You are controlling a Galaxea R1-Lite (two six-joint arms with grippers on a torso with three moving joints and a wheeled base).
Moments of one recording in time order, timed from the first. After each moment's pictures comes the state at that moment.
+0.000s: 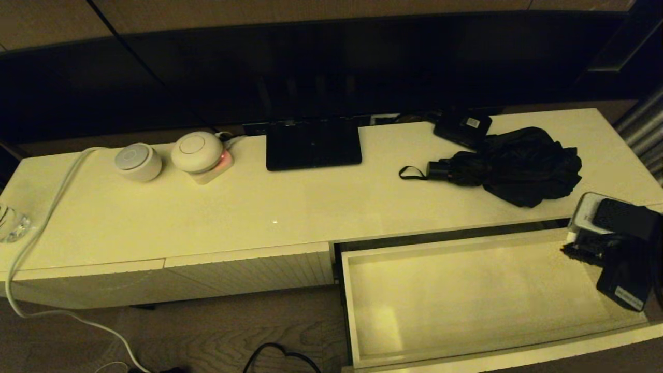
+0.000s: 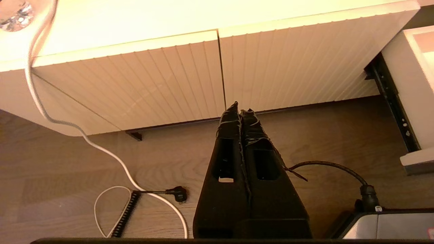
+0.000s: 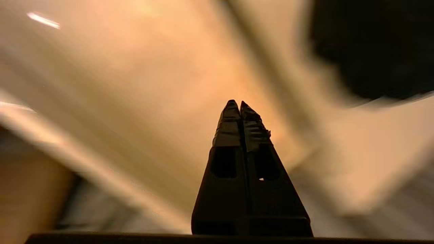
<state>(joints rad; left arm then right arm) 0.00 0.00 0.00 0.00 -0.01 0.05 0.14 1.28 -0.85 0.17 -0.04 -0.90</state>
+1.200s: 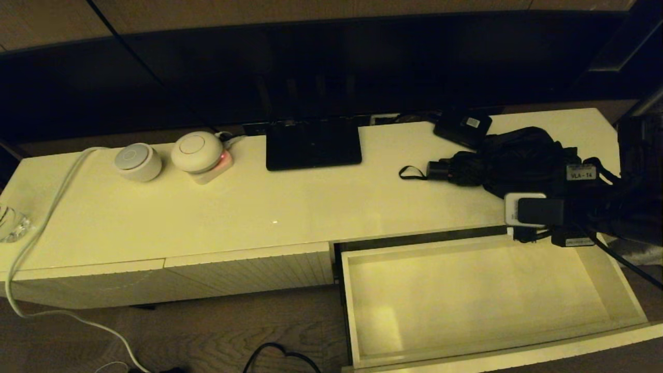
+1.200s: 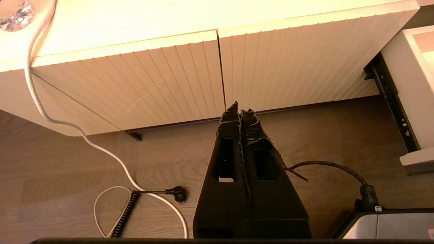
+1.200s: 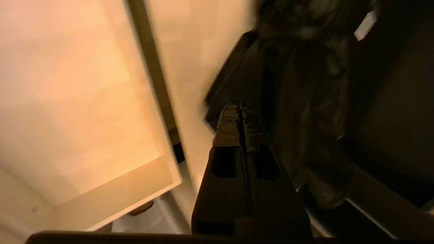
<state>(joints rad) 0.00 0.00 0.00 0.00 -0.01 0.05 0.22 1.50 -0.98 -0.08 -0.20 -1.44</state>
